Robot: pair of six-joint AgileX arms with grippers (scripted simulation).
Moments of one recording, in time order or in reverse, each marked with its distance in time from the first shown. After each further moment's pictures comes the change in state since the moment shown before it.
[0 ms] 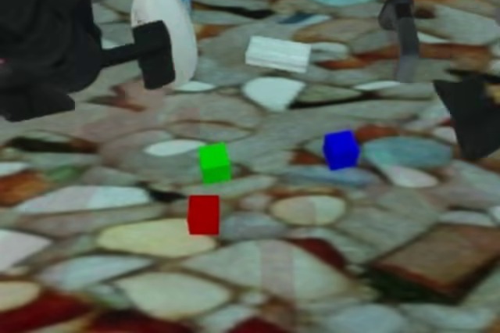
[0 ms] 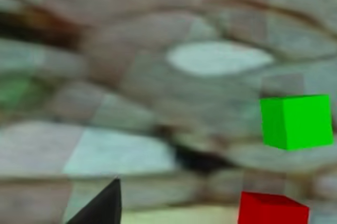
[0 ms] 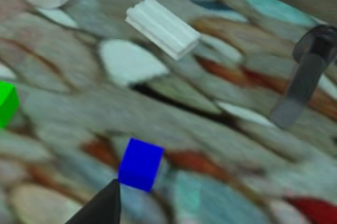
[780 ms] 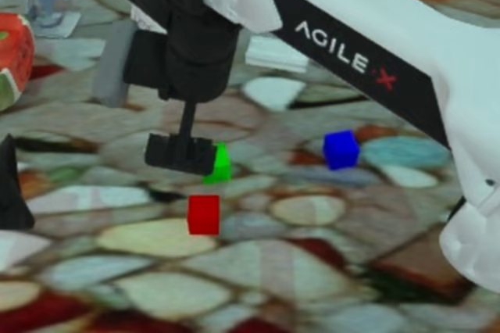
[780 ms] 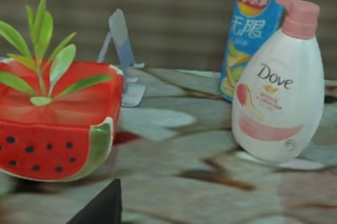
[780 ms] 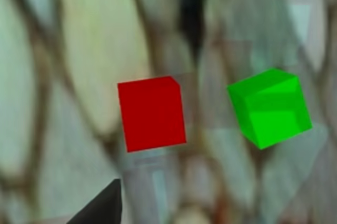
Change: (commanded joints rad) left arm 0.277 -1.283 -1.027 0.679 0.000 0.391; right arm 0.409 1.436 1.600 -0.923 -0.025 -0.425
